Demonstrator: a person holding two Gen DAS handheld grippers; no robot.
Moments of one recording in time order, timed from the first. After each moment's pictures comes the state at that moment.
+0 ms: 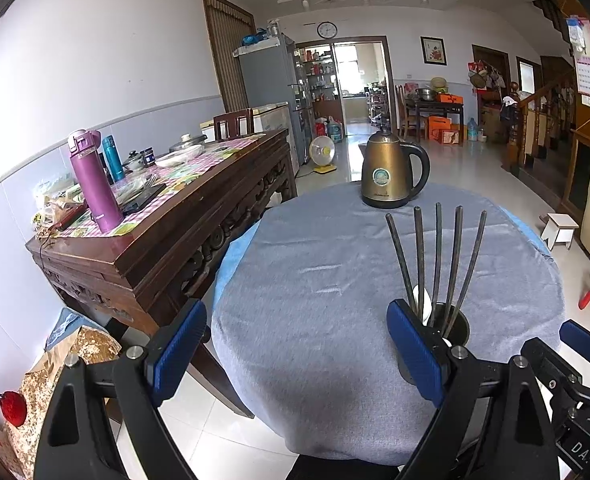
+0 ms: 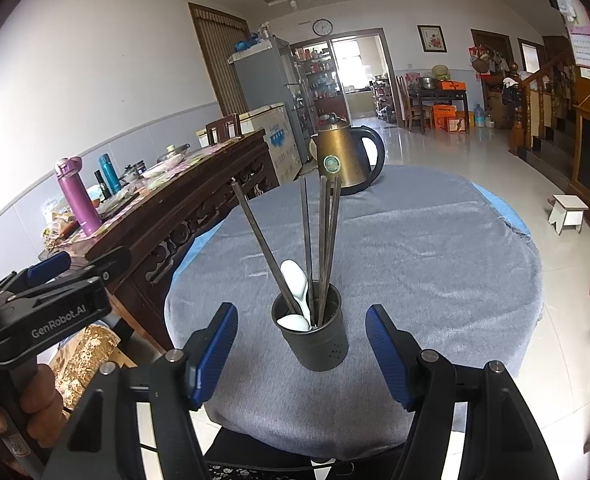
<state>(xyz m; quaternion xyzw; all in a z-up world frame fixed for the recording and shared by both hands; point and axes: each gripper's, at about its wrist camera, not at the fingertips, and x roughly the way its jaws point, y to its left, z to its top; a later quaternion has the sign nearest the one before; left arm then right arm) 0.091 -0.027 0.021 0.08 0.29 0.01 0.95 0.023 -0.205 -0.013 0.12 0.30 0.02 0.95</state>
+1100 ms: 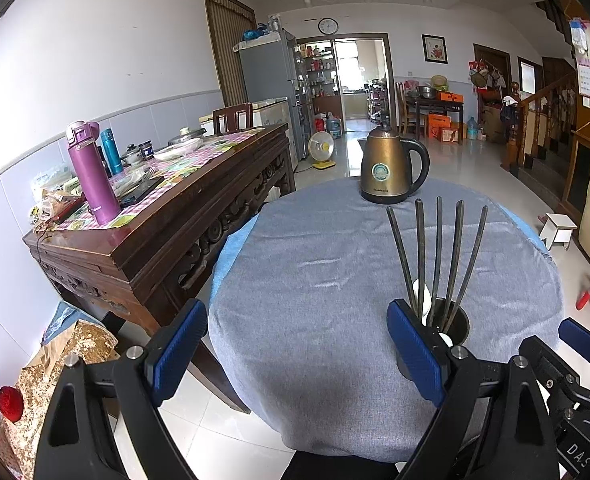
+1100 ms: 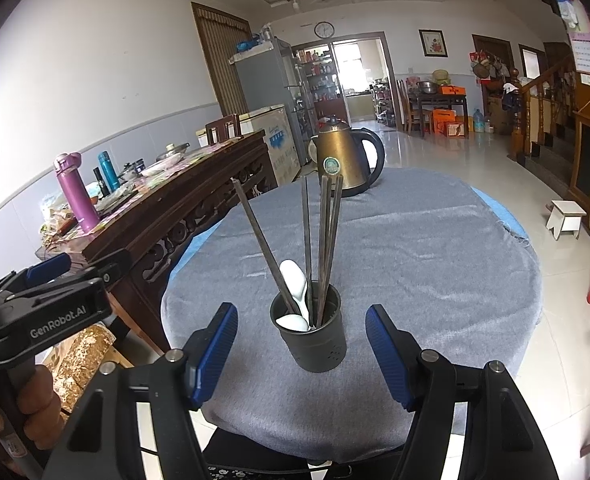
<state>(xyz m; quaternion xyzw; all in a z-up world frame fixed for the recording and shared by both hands) 0.091 -0.024 0.014 0.07 0.30 0.00 0.95 0.023 -0.202 -0.017 0.11 0.30 0.02 0.95</state>
